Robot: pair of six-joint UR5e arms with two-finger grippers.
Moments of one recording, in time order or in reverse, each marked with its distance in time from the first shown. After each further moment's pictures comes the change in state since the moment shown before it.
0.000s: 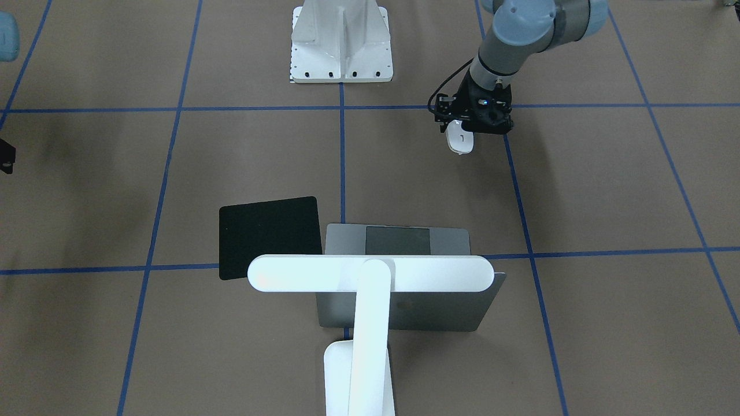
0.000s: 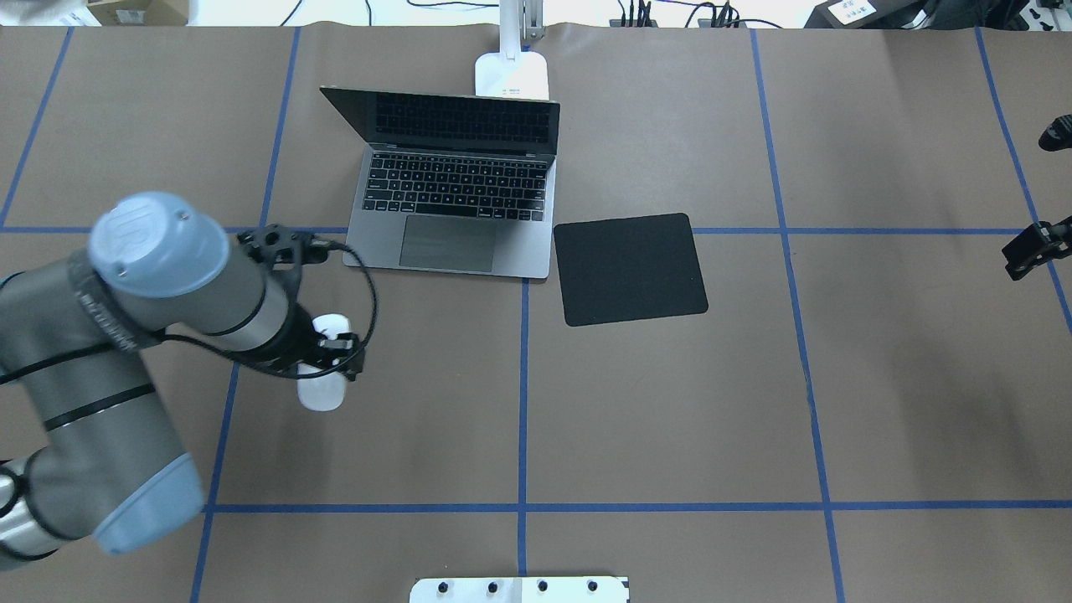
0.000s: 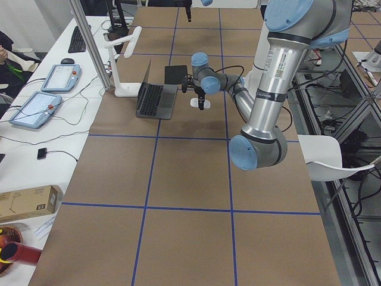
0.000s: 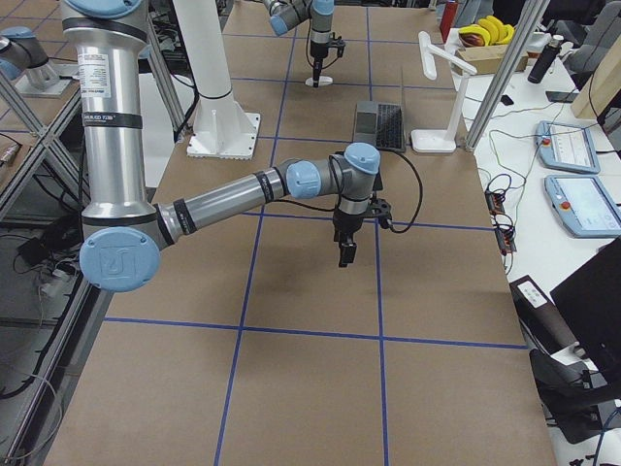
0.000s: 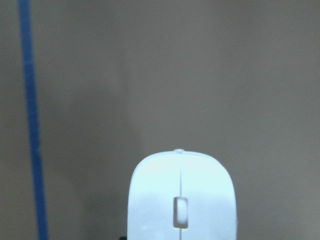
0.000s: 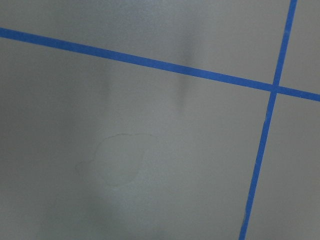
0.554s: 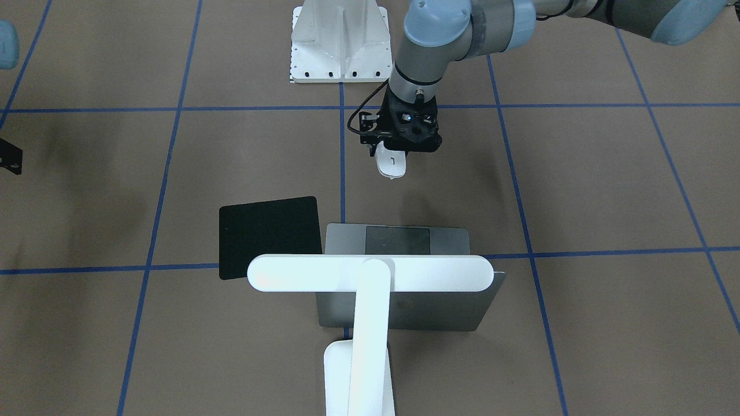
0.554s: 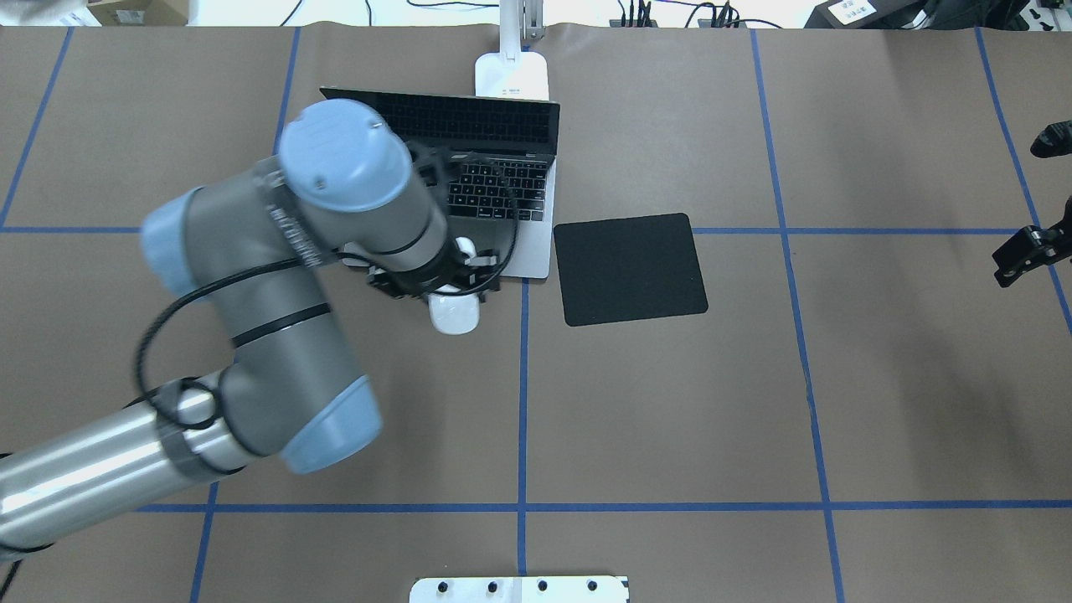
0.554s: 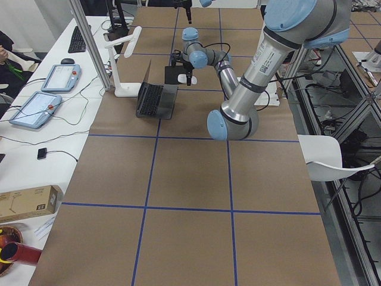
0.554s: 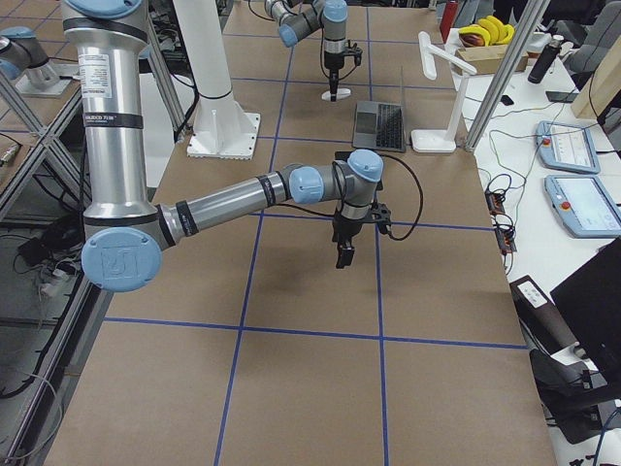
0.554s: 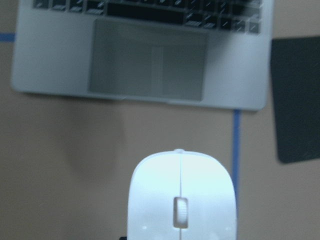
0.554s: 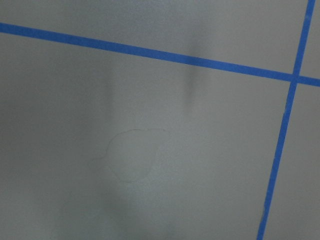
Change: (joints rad) left arm -0.004 -0.371 0.257 0.033 0.082 -0.117; right arm 0.000 0.008 -0.042 0.006 0.069 0.009
